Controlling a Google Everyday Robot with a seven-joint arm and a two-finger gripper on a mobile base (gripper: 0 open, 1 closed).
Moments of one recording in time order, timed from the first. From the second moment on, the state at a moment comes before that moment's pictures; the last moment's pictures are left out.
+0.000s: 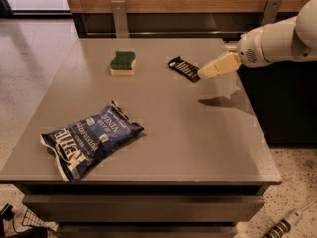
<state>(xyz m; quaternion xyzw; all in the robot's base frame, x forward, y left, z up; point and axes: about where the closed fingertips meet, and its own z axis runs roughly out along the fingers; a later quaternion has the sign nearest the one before) 0.657 -0.182 0.906 -0.36 0.81 0.10 0.45</state>
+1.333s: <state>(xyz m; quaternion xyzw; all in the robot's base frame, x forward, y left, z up) 0.718 -0.154 0.875 -0.35 0.76 0.19 0.52</state>
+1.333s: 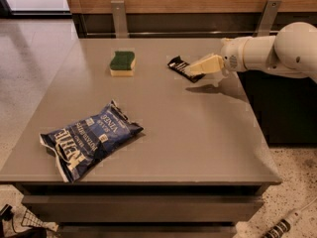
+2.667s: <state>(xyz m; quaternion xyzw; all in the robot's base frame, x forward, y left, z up) 0.752 -0.123 0.817 -0.32 0.77 0.22 0.51</state>
